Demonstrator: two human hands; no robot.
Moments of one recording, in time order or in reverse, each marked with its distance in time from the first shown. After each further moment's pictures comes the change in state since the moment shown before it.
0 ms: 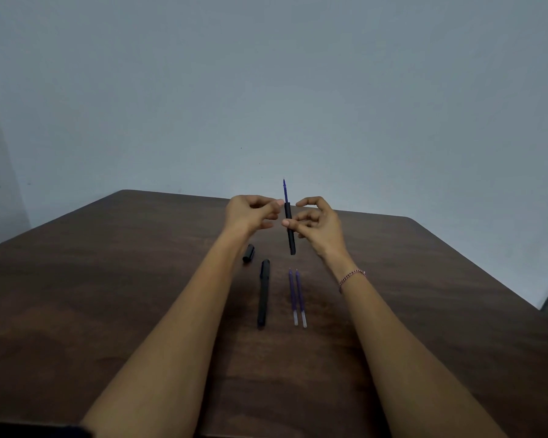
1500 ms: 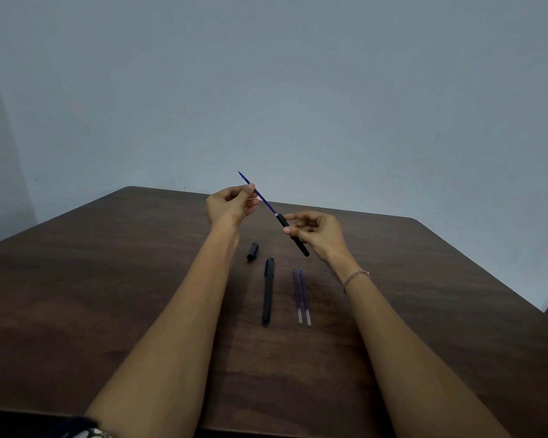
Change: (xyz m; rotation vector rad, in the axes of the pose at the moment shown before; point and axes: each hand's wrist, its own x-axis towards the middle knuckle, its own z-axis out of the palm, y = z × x) left_hand 0.002 0.002 -0.023 -0.345 0.311 -0.007; right_hand -0.002 0.007 0.003 -0.141 -0.125 0.044
